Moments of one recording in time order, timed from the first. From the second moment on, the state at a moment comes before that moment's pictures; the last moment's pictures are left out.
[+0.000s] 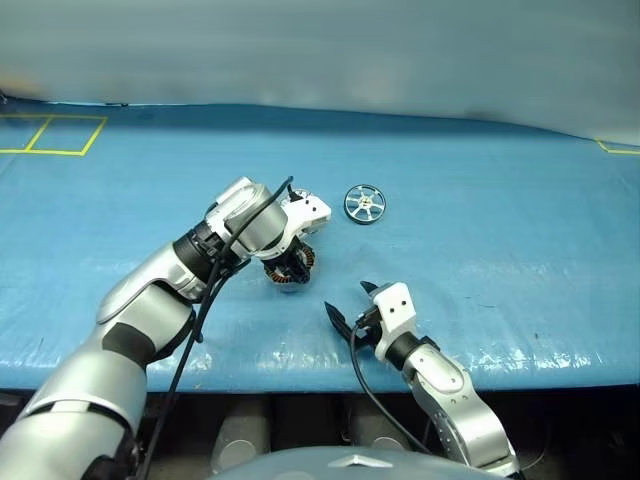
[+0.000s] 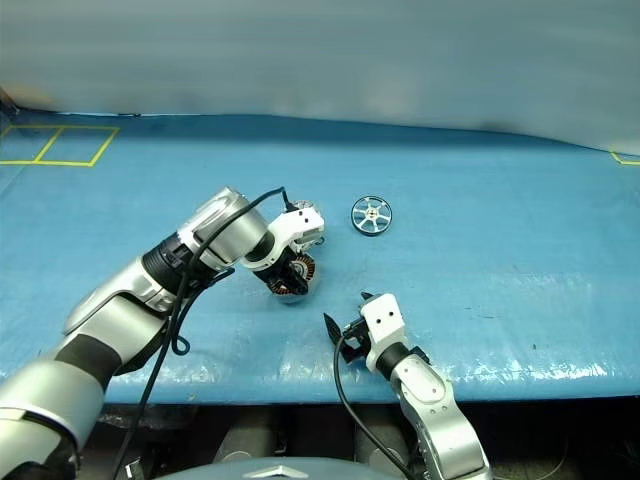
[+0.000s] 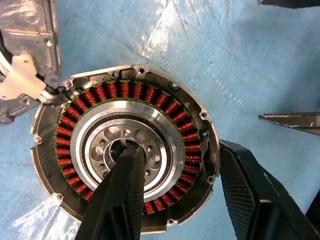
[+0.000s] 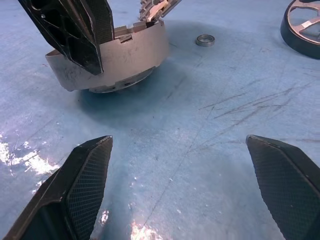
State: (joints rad) left arm -1.08 0.38 -0.72 0.16 0.02 1.56 -1.19; right arm 0.25 -0.21 0.24 -0.41 0.10 0.33 0.32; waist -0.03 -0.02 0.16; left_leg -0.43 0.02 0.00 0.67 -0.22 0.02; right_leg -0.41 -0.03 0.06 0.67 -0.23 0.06
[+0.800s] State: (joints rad) left arm -1.15 0.43 -0.76 0.15 -0.32 1.56 -1.00; right arm 0.23 -0.18 0.26 -0.41 0.09 0.33 0.30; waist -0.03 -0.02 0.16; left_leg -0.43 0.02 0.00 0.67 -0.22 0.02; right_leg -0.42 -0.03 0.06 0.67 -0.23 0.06
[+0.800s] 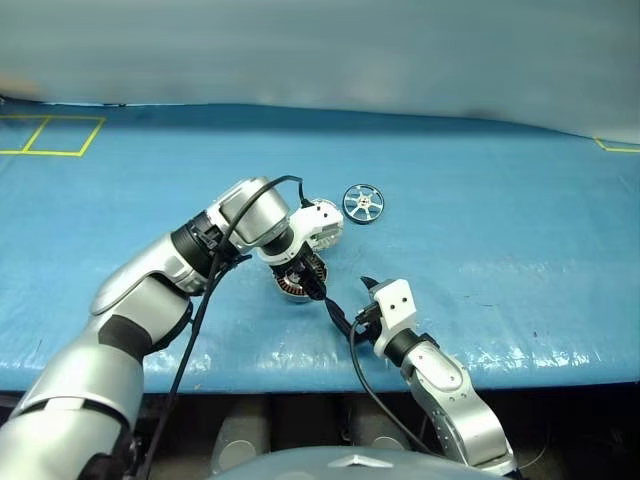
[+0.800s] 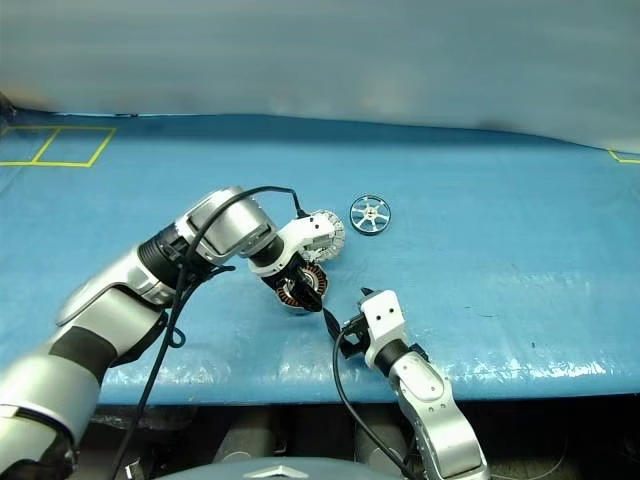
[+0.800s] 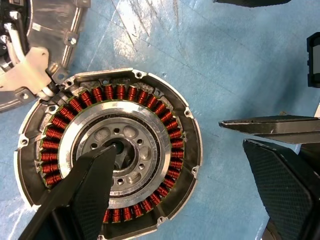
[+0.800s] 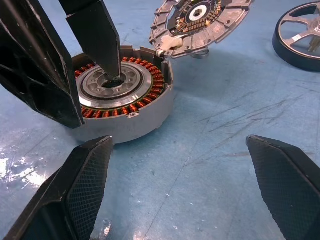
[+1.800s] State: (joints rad) left arm -0.11 0.34 0.00 -0.53 -0.37 0.65 -0.63; right arm 0.11 -0.25 0.15 -0.39 0.10 0.40 0.32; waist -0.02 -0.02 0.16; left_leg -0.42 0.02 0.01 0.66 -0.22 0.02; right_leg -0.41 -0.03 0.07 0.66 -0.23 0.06
